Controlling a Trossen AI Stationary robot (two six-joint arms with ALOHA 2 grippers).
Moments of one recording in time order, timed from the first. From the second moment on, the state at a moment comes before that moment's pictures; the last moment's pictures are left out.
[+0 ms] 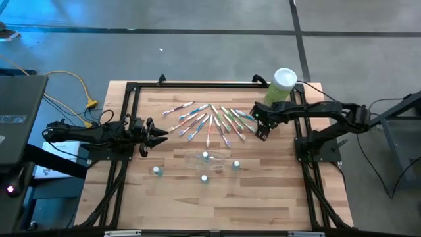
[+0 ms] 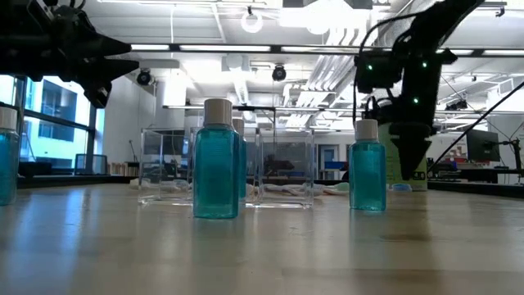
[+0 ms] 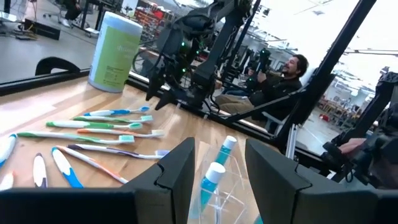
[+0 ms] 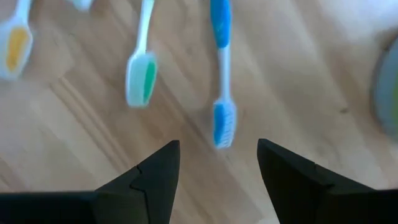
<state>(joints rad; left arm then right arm) -0.10 0.13 0.01 0.19 -0.15 -0.42 -0.40 1.40 0.71 -0.70 0.15 0.20</state>
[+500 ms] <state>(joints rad) -0.10 0.13 0.01 0.19 -0.15 -0.33 -0.44 1.49 0.61 -0.43 0.15 0.13</state>
